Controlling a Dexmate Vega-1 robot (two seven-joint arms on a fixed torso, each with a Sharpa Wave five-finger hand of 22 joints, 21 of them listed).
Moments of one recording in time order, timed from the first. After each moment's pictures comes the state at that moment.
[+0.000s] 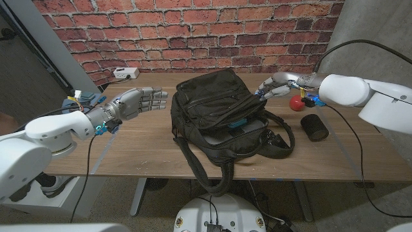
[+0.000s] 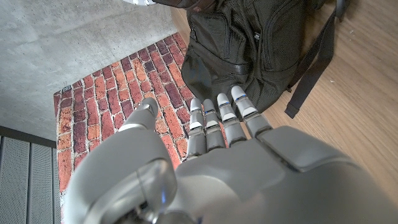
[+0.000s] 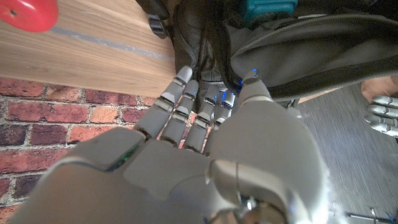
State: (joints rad) left arm 1.57 0.82 -0.45 -2.31 -0.81 0.44 -0.22; left_hand 0.68 0.14 0.44 -0.15 0.22 0.48 0.09 0.20 0.20 0.36 0.02 0.25 0.34 0.37 0.06 0.22 0.23 0.29 0.09 0.41 0.19; right arm -0.97 -1.33 -0.23 -2.31 0.13 -0.41 0.24; right_hand 1.11 0.14 0.12 -0.13 0.18 0.66 -0.12 0.19 0.25 0.63 -0.12 0.18 0.33 0.52 -0.05 0.20 0.34 0.68 -0.07 0.19 0.18
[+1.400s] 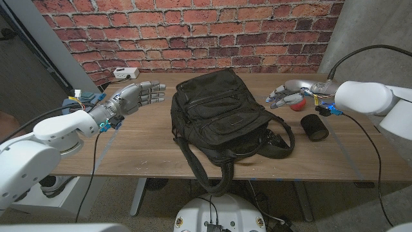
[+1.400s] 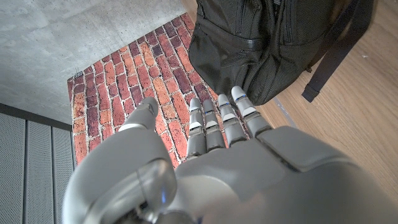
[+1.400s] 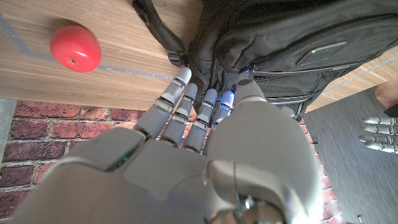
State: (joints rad) left arm 1.54 0.81 -0.38 -2.25 -0.79 0.30 -0.16; left_hand 0.68 0.14 0.45 -0.16 0.22 0.47 0.07 0.20 0.20 0.34 0.00 0.24 0.33 0.33 0.05 0.21 0.23 0.28 0.08 0.40 0.19; right arm -1.39 -1.32 0.20 -2.39 0.14 -0.48 0.28; right_hand 1.10 0.13 0.12 -0.13 0.18 0.61 -0.12 0.19 0.24 0.56 -0.11 0.18 0.32 0.47 -0.05 0.20 0.32 0.66 -0.06 0.19 0.18
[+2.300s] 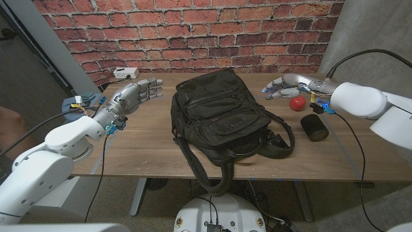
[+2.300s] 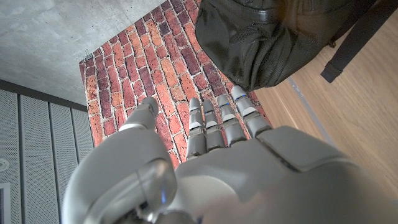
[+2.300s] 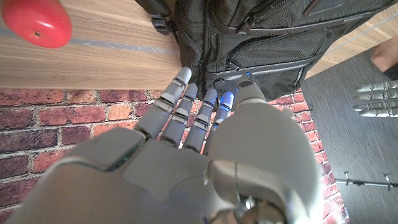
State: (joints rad) left arm 1.52 0.76 -0.28 -2.19 -0.70 0.10 -0.07; left_hand 0.68 0.14 0.46 -0.16 0.23 0.48 0.06 0.20 0.20 0.35 0.00 0.24 0.33 0.34 0.04 0.21 0.22 0.28 0.08 0.40 0.19; right arm -1.28 -1.17 0.07 -2.33 0.09 -0.38 0.21; right_hand 1.07 0.14 0.11 -0.12 0.18 0.61 -0.12 0.20 0.24 0.56 -0.11 0.19 0.31 0.47 -0.05 0.21 0.32 0.66 -0.06 0.19 0.18
